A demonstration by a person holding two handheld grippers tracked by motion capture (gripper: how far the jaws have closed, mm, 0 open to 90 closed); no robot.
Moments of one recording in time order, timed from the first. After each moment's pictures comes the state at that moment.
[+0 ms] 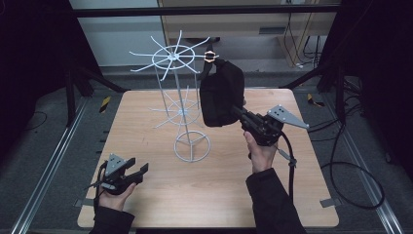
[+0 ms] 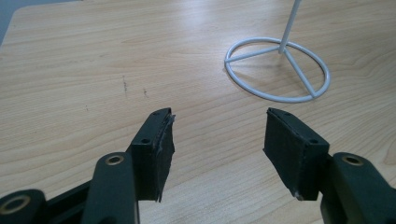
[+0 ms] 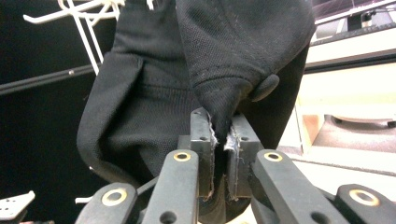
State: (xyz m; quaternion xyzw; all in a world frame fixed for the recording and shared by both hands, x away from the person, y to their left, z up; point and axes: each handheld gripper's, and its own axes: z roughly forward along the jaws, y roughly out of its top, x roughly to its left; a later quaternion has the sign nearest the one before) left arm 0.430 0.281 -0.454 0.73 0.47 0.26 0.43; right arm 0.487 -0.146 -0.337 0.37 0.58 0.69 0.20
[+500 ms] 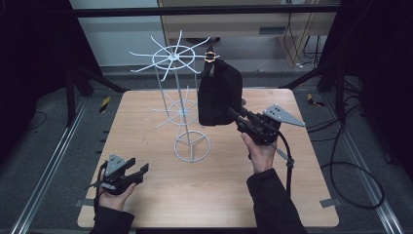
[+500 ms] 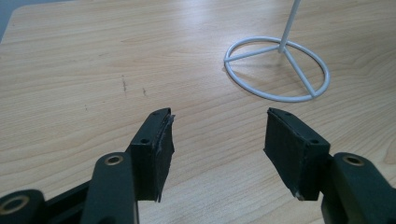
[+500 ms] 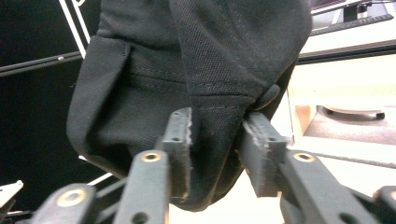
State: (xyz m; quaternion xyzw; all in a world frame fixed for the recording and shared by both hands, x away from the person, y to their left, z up) left arm 0.430 0.281 -0.454 0.73 0.47 0.26 0.43; right arm 0.490 -0.144 -0.337 0.38 0.60 0.67 0.21
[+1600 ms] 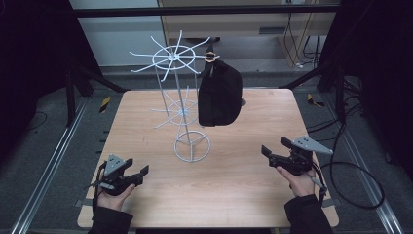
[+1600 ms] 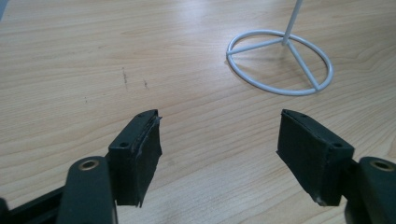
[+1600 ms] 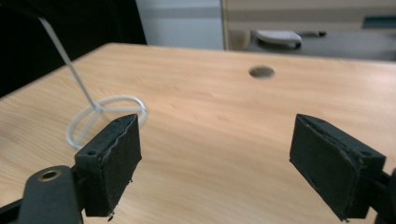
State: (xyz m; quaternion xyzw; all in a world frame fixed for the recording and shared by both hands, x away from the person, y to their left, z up) left arm 0.433 0.288 -0.460 0.73 0.48 0.25 0.42; right arm 0.456 -0.245 -0.426 0.46 0.67 0.52 0.25
